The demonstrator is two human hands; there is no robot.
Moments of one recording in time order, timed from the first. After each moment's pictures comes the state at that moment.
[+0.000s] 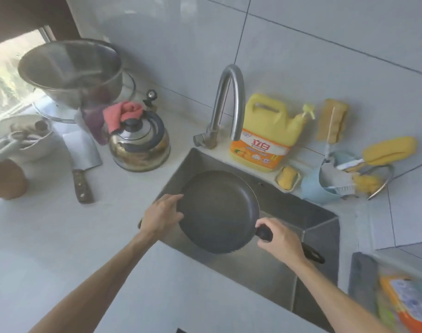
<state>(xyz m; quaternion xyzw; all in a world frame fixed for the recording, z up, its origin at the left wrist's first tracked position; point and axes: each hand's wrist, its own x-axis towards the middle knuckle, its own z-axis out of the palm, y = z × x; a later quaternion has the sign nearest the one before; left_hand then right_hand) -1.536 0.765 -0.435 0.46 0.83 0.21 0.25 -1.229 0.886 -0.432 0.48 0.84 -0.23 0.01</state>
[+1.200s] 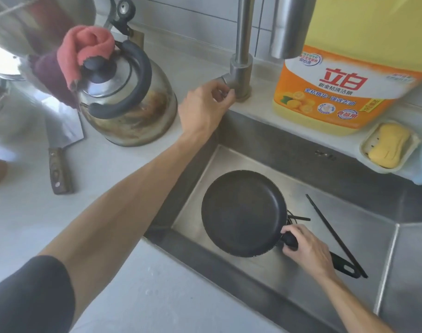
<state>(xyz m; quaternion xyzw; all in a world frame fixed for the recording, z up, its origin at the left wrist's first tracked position) -1.575 0.981 -0.475 0.40 0.85 0.32 0.07 -1.237 0.918 -0.667 0.48 0.83 -0.27 0.04</state>
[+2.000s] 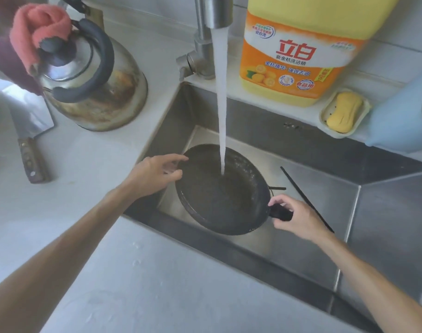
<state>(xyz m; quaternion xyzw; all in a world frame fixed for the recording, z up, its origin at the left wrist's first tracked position) -1.568 0.833 -0.513 0.48 0.78 0.11 0.38 -1.219 0.929 -0.579 0.47 0.74 -0.48 0.05</state>
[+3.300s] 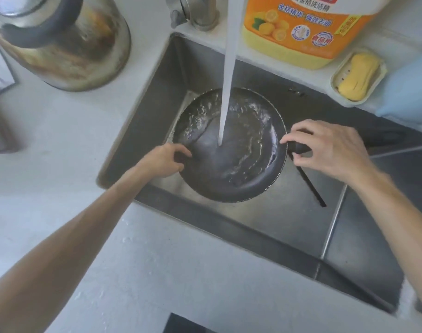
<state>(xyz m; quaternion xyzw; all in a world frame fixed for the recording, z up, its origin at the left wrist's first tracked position) -1.540 0.839 -0.559 0.46 0.77 0.00 0.44 -1.240 0.995 -0.508 0.30 0.95 -0.08 0.03</state>
